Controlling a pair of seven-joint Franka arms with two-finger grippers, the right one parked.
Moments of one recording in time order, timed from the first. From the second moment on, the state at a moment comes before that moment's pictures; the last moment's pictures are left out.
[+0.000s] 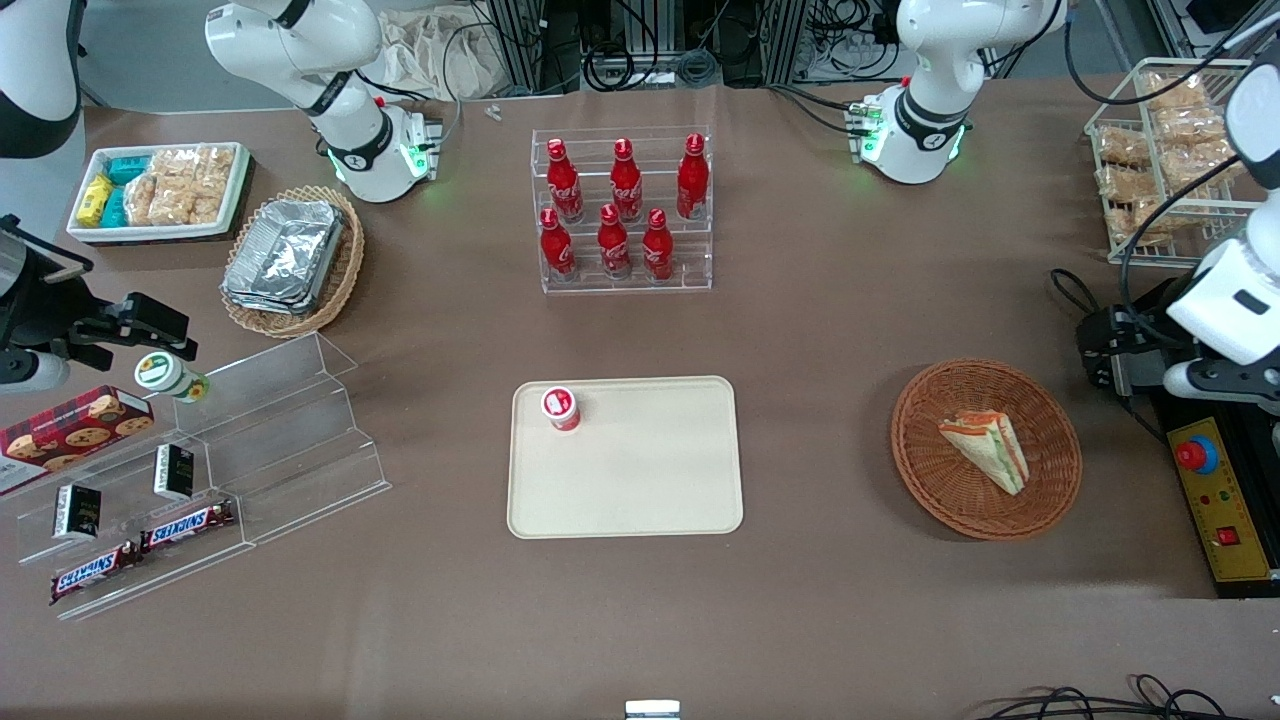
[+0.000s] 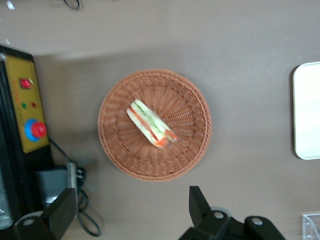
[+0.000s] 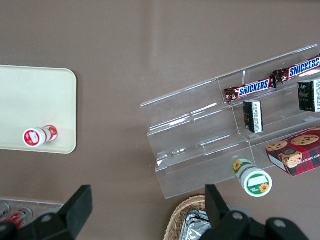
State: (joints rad) arm 0.13 0.11 -0.18 -1.60 0.05 1.73 0.01
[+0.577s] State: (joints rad) arm 0.14 0.12 -0.17 -1.80 0.03 1.96 -0.19
